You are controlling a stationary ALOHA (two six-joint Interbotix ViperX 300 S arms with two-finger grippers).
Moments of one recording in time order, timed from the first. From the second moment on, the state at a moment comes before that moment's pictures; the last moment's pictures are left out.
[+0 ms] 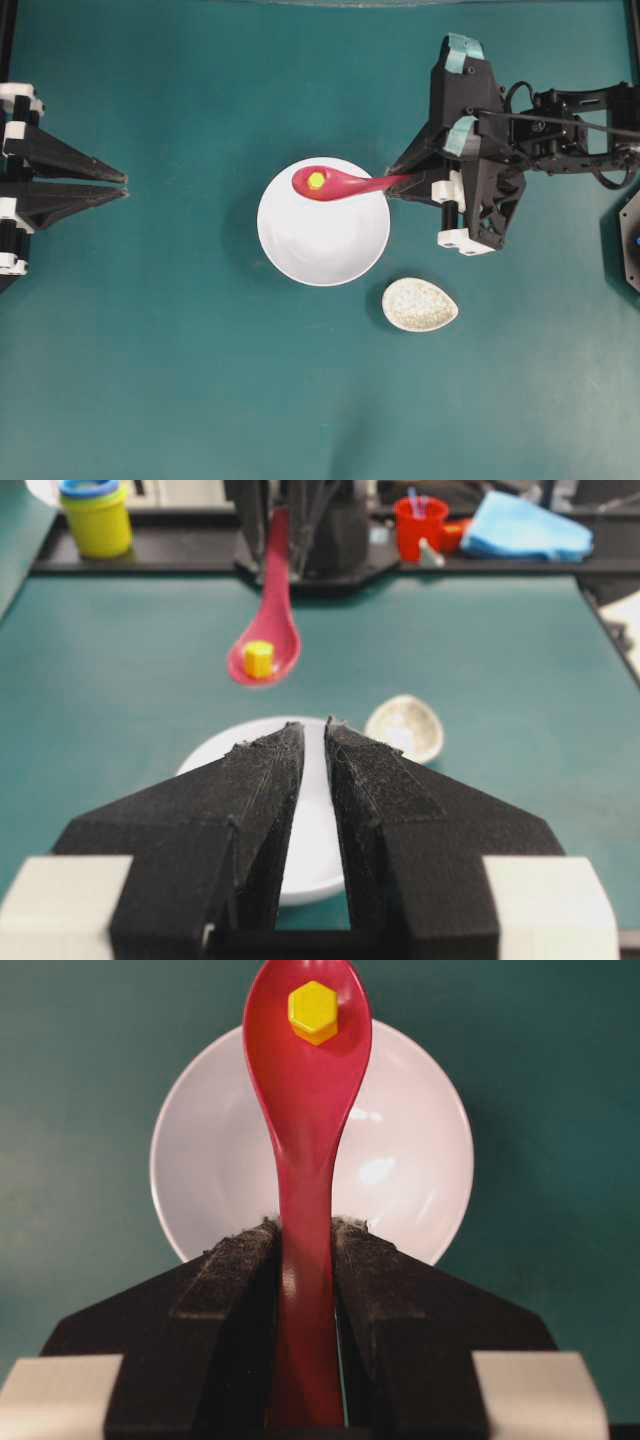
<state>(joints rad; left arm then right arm) 0.00 -0.96 1.14 0.01 -0.13 0.02 -0.09 -0.33 0.59 0.10 0.43 -0.02</state>
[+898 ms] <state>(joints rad) 0.00 -0.96 1.13 0.01 -0.05 0.01 -0.09 -0.33 0.59 0.10 0.53 -0.01</state>
